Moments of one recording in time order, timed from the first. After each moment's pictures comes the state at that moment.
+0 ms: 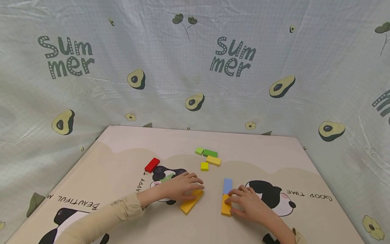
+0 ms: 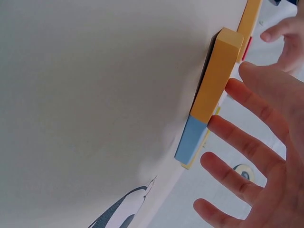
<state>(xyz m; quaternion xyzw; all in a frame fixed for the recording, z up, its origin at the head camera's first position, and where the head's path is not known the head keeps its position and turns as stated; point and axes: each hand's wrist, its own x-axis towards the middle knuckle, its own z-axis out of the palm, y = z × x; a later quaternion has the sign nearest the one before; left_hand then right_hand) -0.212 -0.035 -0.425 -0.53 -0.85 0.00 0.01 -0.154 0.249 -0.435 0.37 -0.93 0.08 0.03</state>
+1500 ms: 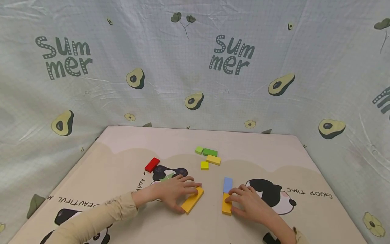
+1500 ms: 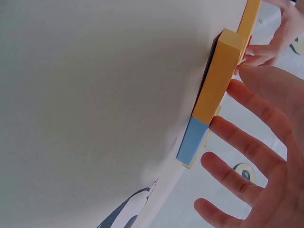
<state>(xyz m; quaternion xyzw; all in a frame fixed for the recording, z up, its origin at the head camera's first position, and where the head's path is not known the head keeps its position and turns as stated) -0.211 -0.058 -0.435 -0.56 -0.82 0.07 -0.03 -0.154 0.249 -0.440 0.35 -0.93 0.08 0.02</state>
